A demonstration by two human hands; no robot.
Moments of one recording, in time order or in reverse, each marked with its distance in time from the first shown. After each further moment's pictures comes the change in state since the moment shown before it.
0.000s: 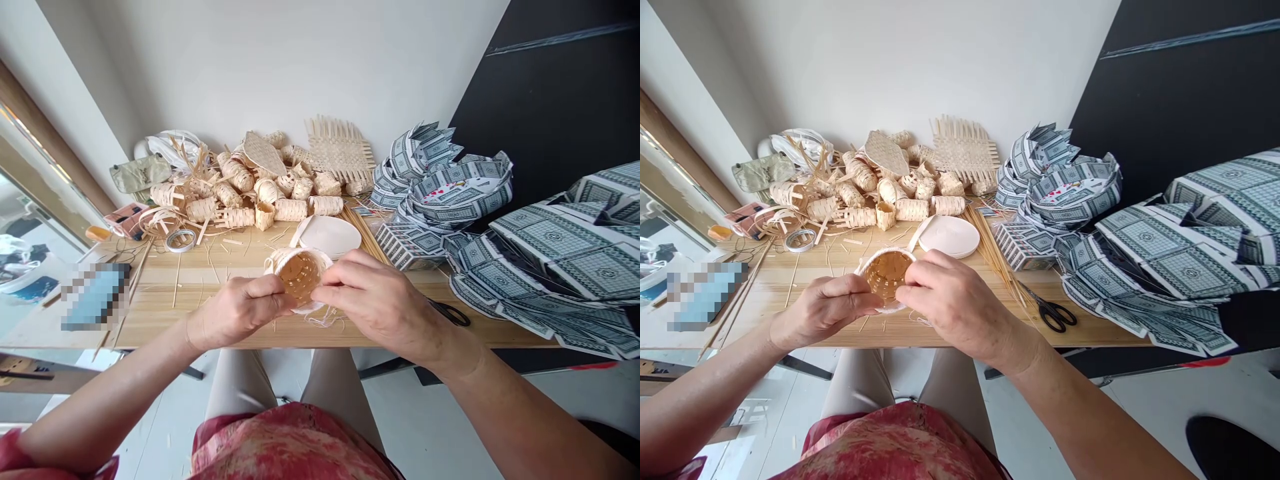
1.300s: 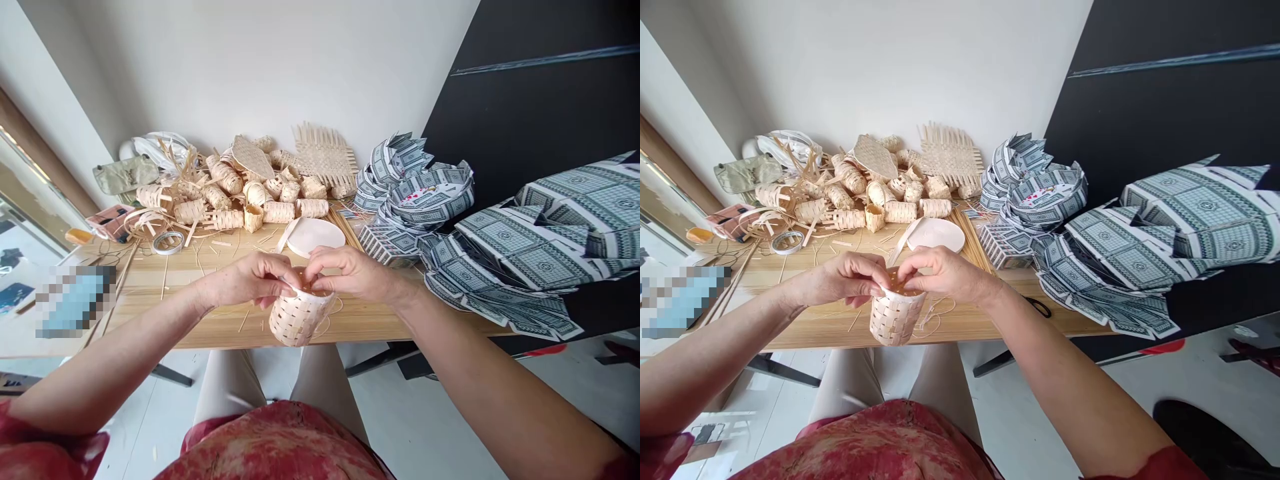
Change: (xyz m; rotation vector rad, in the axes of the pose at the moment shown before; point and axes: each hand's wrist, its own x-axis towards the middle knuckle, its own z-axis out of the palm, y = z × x) left_hand 0.044 -0.019 0.007 -0.984 -0.358 -0.490; right_hand -0.007 0.055 0.019 0.768 -0.198 0.229
